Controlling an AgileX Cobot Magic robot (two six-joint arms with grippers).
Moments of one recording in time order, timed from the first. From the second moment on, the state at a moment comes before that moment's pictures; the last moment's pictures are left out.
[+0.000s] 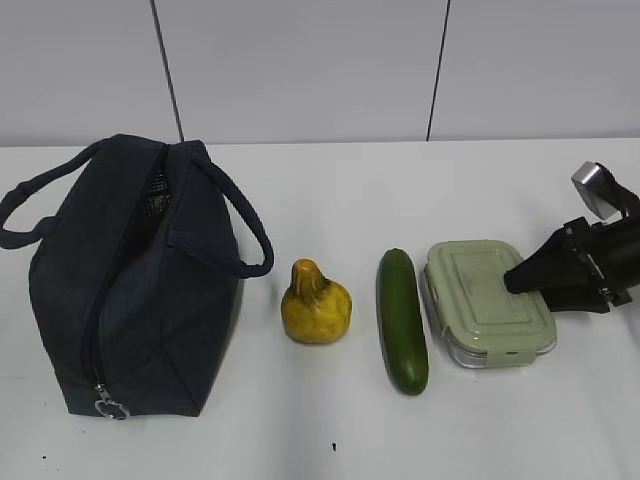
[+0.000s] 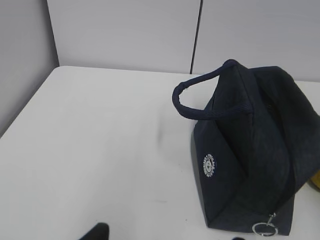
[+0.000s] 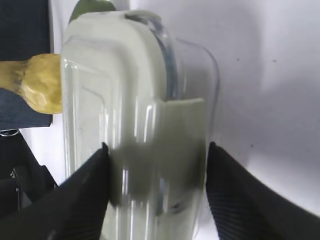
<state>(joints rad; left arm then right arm) 0.02 -0.02 -0.52 -0.03 1.11 0.02 -0.34 2.13 -1.19 1.04 1.18 -1.08</state>
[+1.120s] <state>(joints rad) 0.02 -0.02 -0.52 -0.03 1.11 0.02 -0.34 2.13 -1.19 1.06 1.19 -1.07</state>
